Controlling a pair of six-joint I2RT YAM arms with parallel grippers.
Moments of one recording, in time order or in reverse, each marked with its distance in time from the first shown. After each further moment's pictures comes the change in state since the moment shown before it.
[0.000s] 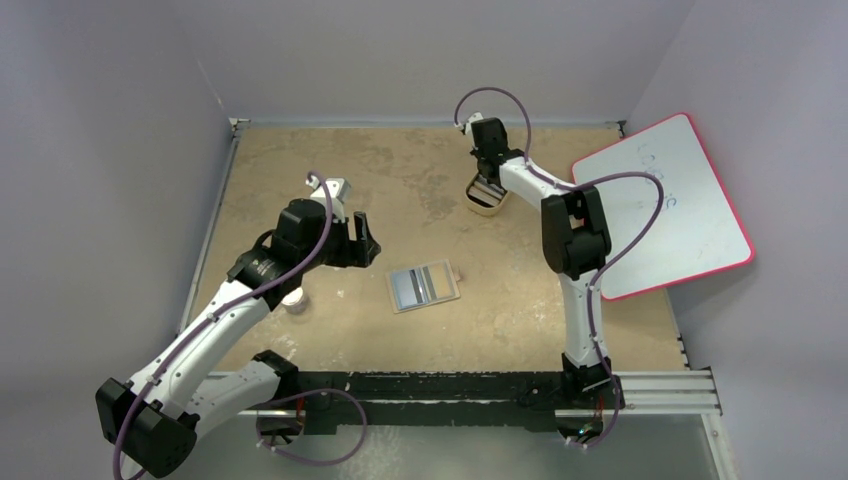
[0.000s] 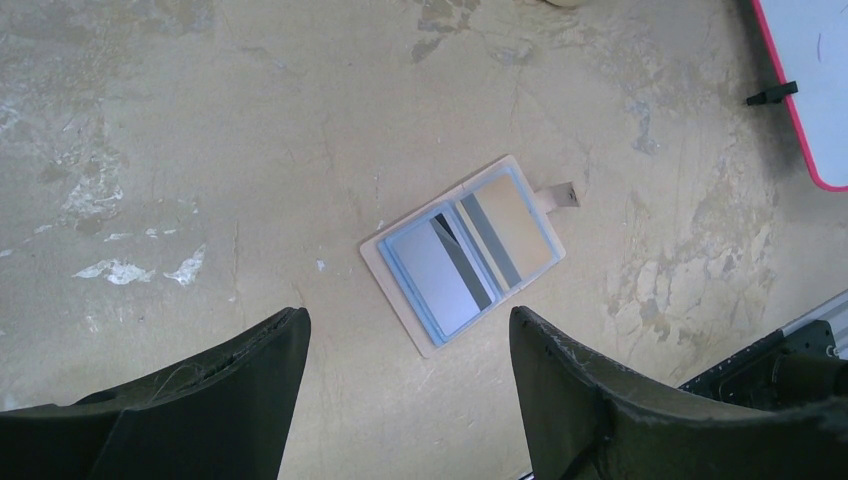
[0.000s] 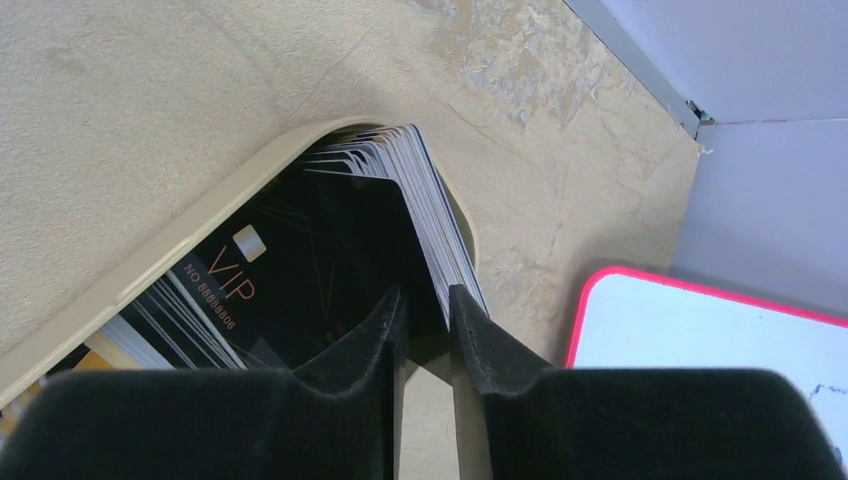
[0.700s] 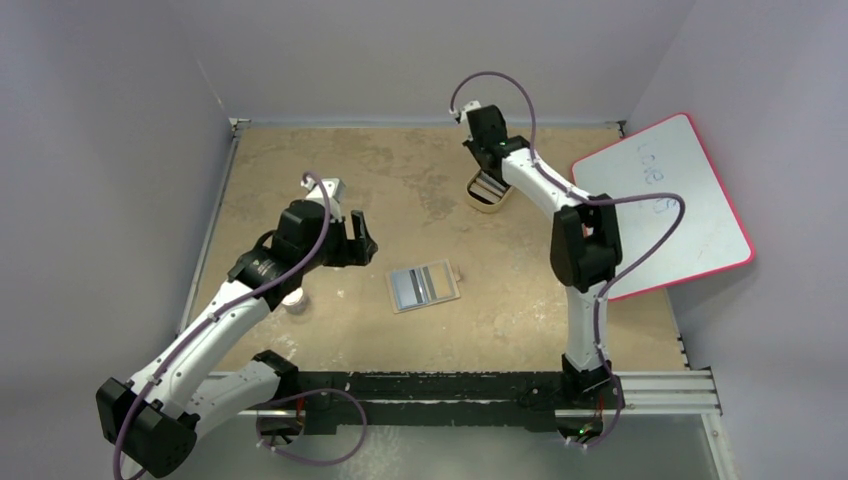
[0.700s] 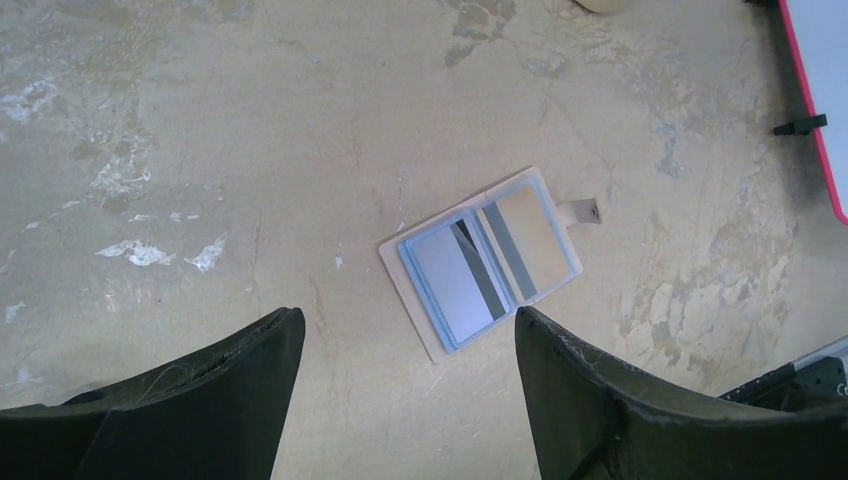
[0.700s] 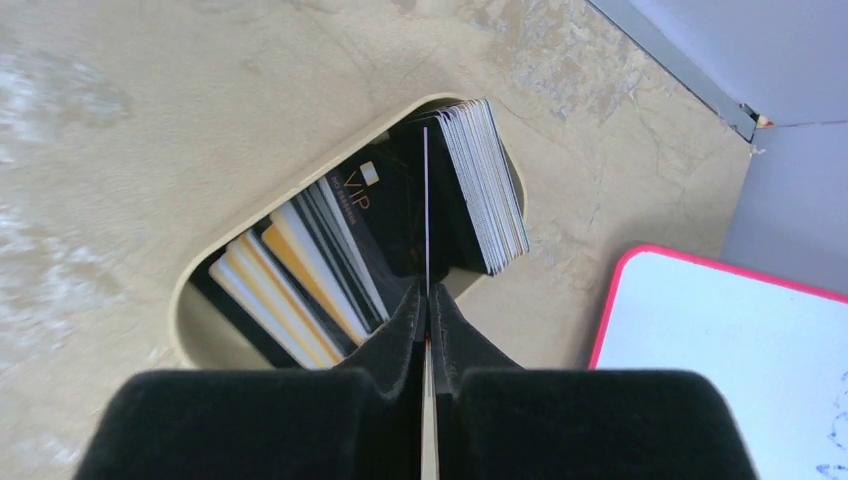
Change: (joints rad) left arm 0.000 0.001 -0.002 -0.016 -0.064 -0.038; right arm 0.053 -0.106 0.047 -0.198 -0.095 0.128
